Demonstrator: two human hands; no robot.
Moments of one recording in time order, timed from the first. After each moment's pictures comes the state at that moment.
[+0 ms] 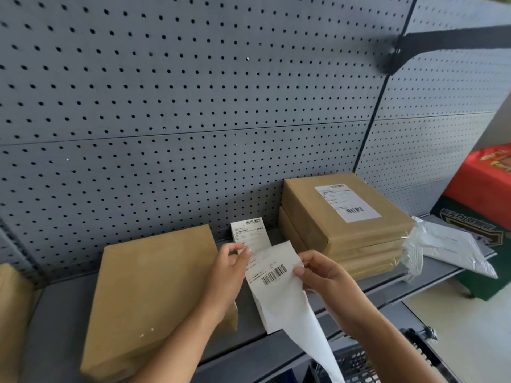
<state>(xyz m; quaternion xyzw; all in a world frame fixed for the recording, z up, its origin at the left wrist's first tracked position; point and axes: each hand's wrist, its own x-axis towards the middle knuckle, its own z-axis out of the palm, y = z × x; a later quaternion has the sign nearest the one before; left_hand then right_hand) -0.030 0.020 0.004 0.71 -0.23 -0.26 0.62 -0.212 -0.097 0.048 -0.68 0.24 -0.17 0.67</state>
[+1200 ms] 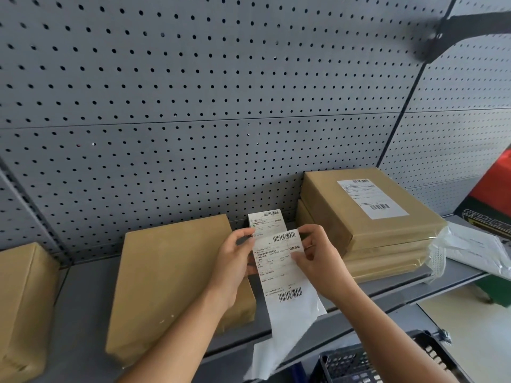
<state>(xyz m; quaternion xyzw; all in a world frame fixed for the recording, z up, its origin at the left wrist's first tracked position) -0.017 0.033 0.015 0.62 -0.17 -0.32 0.69 -0.149 -0.105 0.024 -0.83 0.30 -0.21 0.43</state>
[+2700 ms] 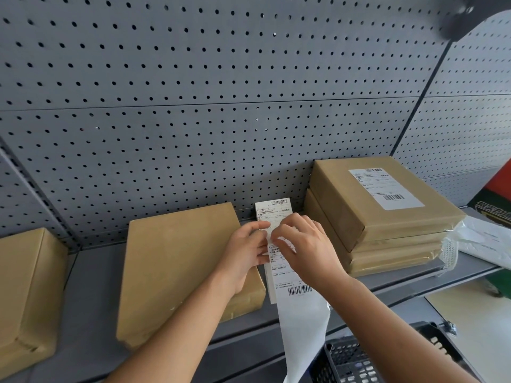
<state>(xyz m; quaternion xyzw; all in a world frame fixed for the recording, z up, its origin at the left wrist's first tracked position) -0.008 0.023 0.007 0.61 -0.16 -0.38 0.68 -0.117 -0.094 0.013 -0.95 0.09 -0.29 0.10</state>
